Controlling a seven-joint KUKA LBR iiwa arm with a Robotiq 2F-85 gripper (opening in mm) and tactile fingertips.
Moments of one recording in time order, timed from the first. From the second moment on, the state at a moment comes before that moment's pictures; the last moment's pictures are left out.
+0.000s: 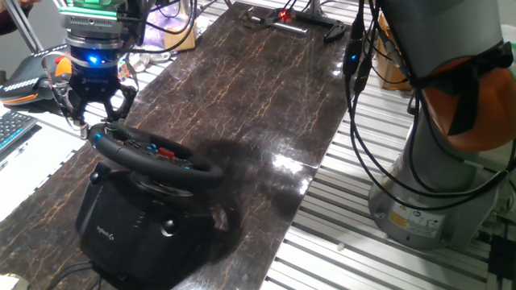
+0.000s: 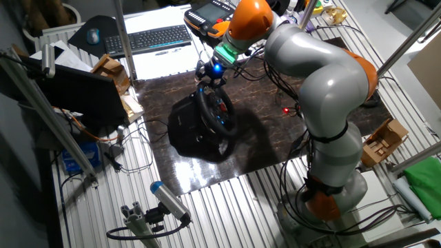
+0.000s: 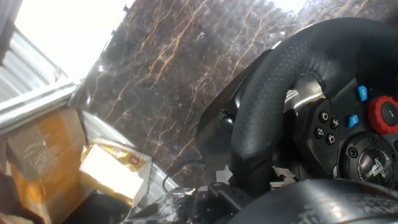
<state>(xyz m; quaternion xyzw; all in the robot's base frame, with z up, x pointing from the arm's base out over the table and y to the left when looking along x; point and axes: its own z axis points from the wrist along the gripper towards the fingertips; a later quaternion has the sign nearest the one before) 0.592 0.272 0.248 -0.39 -0.89 -0.21 0.09</state>
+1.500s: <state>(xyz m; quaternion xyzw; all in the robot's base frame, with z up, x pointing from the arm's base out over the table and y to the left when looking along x) 0.596 0.265 0.240 -0.50 -0.83 -0.21 0.14</state>
